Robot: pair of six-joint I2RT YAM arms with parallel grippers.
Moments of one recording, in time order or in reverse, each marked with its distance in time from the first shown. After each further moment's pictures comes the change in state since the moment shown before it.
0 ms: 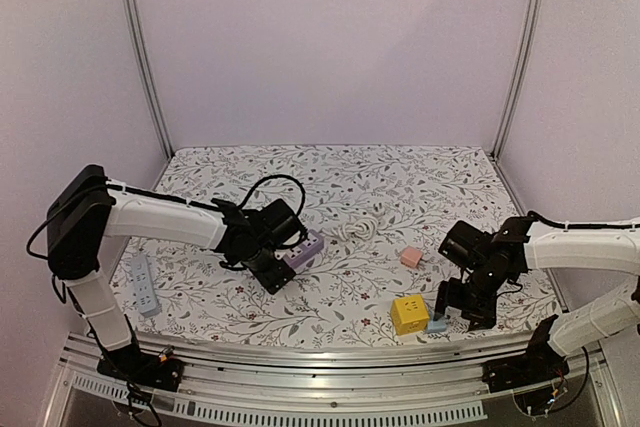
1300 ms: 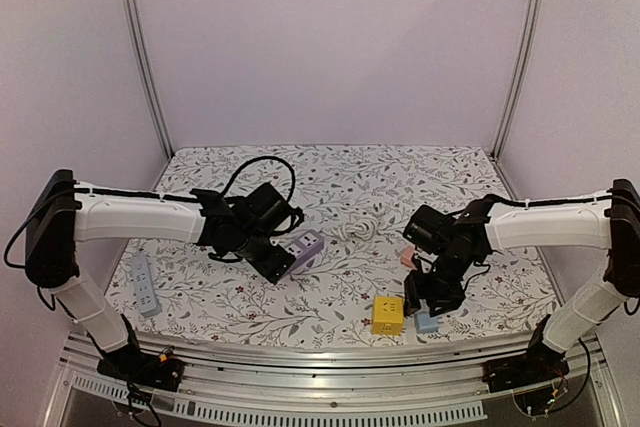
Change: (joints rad) left arm 0.000 -0.135 0.006 -0.014 0.028 -0.067; right arm 0.066 0.274 0.243 0.069 -0.107 -0.354
